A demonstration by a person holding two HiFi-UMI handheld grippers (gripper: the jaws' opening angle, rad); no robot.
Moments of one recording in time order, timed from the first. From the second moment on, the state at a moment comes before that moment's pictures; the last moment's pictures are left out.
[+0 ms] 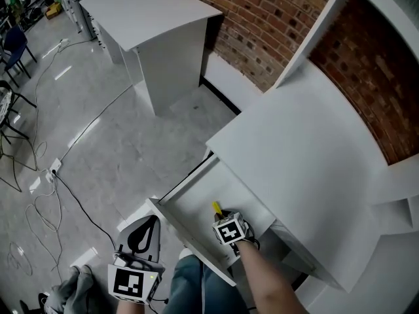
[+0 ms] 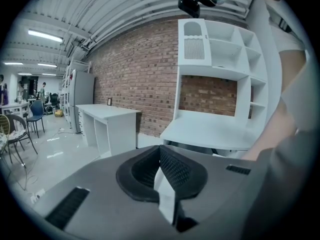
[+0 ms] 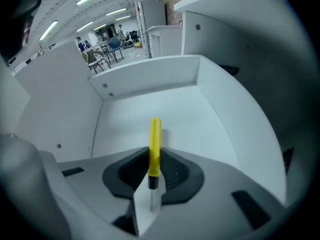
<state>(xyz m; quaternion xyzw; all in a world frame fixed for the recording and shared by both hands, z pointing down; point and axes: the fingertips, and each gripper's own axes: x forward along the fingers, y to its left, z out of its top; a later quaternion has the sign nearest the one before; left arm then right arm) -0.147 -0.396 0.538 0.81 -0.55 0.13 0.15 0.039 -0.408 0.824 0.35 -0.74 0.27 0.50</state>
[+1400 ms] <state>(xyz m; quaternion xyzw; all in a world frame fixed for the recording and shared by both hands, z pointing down) -0.145 -0.386 0.445 0.84 -0.53 0.06 0.09 0.028 -0.400 0.560 0.41 -0.82 0.18 0.35</state>
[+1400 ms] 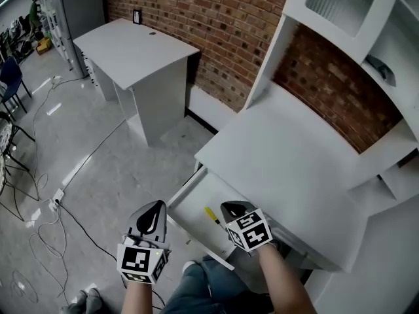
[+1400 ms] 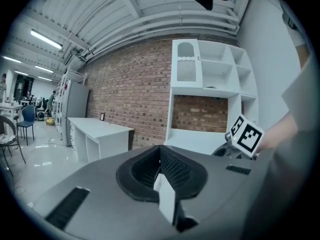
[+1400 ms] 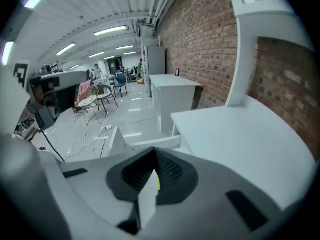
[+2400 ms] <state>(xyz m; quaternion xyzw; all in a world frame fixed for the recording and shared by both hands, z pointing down) -0.062 -0.304 0.298 0.86 -0.52 -0.02 -0.05 0.124 -0.267 0.275 0.56 -0.82 -0.06 0.08</state>
